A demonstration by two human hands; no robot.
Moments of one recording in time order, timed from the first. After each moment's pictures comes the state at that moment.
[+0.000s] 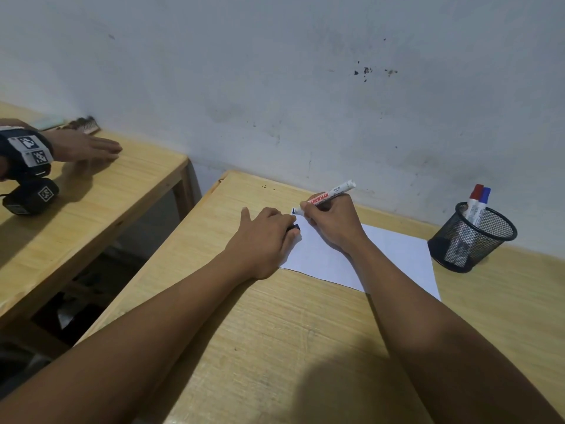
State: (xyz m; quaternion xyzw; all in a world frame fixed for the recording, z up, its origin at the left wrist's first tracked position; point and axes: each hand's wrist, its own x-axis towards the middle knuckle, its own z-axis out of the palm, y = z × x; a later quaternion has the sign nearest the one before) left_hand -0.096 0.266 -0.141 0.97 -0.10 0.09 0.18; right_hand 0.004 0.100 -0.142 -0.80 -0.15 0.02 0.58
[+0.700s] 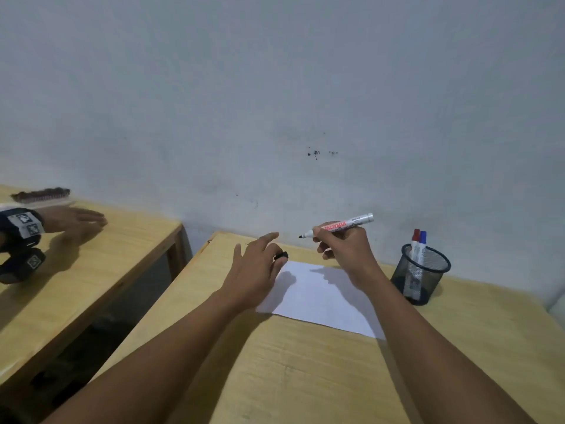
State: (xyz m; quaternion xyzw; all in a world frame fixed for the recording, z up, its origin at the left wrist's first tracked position) left_hand -0.103 0.246 -0.096 0.95 -0.08 0.17 0.24; right_hand -0.047 0.042 -0.049 -0.72 -0.12 -0.03 0.68
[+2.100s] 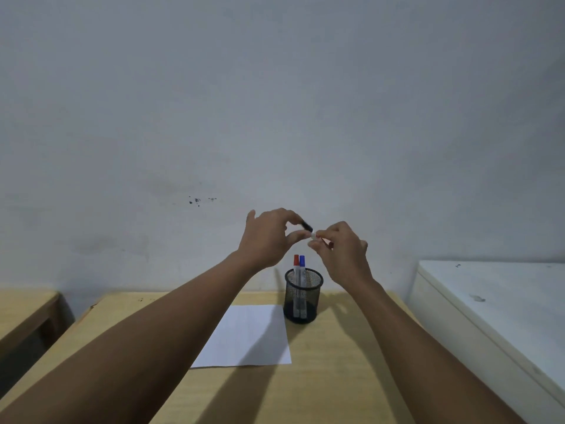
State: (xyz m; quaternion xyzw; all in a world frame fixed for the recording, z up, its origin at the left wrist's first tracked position) left_hand -0.061 0.023 0.064 0.90 -0.24 0.25 0.26; right_hand -0.079 -0.151 0.025 -0.90 -0.02 -0.29 0.31
